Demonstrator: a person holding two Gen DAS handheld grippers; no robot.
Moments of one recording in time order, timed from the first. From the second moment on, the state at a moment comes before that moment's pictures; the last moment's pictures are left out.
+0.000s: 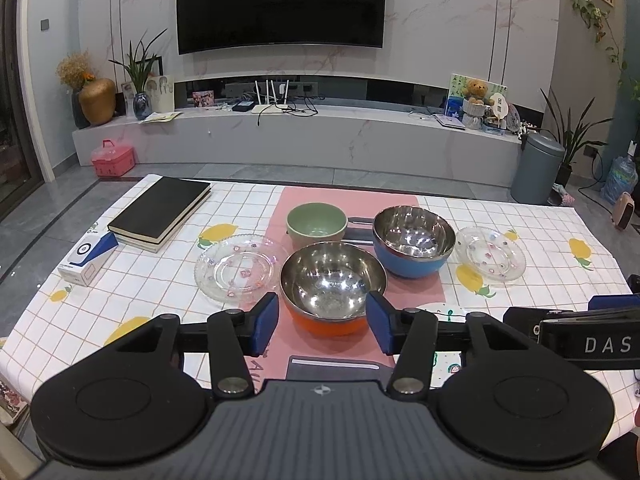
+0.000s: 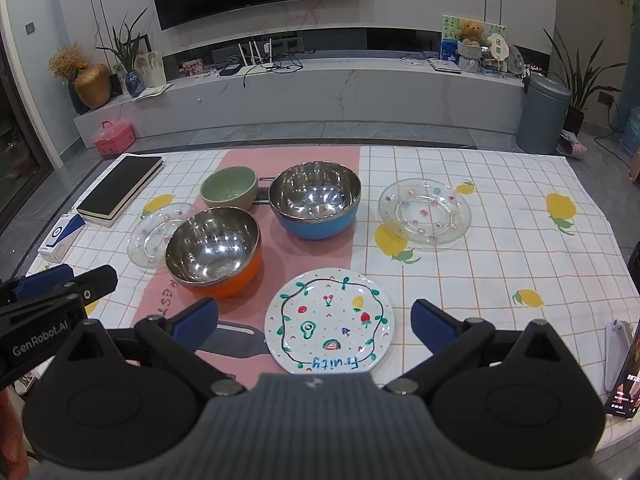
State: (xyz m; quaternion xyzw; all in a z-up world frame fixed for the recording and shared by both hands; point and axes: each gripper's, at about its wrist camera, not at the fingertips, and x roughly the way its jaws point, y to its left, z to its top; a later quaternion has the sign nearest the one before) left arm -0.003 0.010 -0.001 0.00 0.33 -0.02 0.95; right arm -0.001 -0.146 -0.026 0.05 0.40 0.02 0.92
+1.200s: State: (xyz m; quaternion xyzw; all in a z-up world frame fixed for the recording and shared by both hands) left arm -0.002 0.009 0.001 0.00 0.33 -0.03 0.94; right arm 0.000 -0.147 -0.027 0.05 0.40 0.02 0.92
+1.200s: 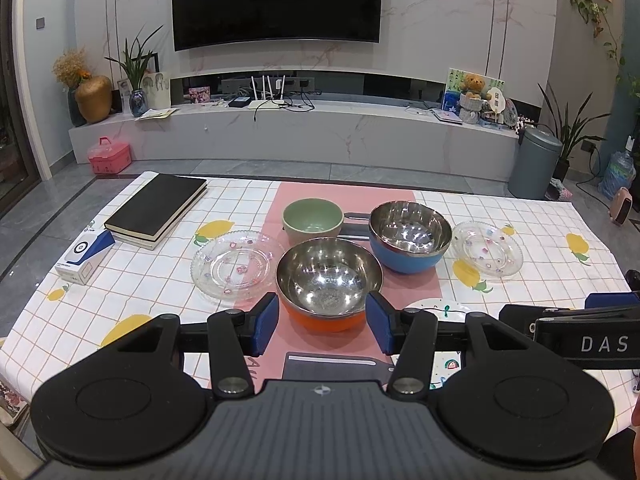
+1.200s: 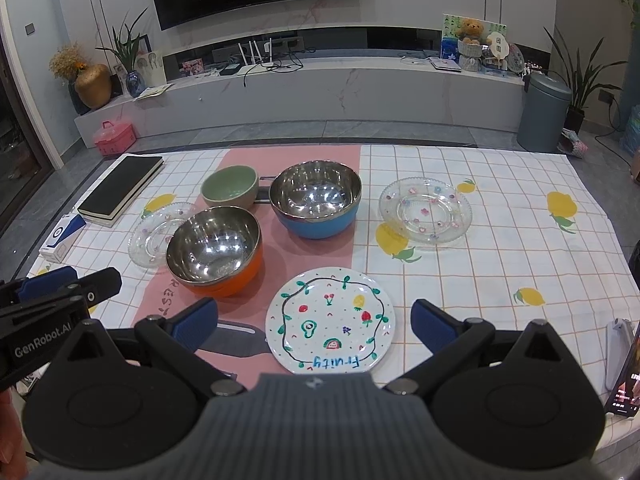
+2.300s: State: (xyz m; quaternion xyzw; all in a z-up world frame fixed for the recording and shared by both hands) left arm 0.012 0.015 -0.006 0.00 0.36 -0.04 0.93; right arm 0.009 -0.138 -0.039 0.04 0.40 0.02 0.91
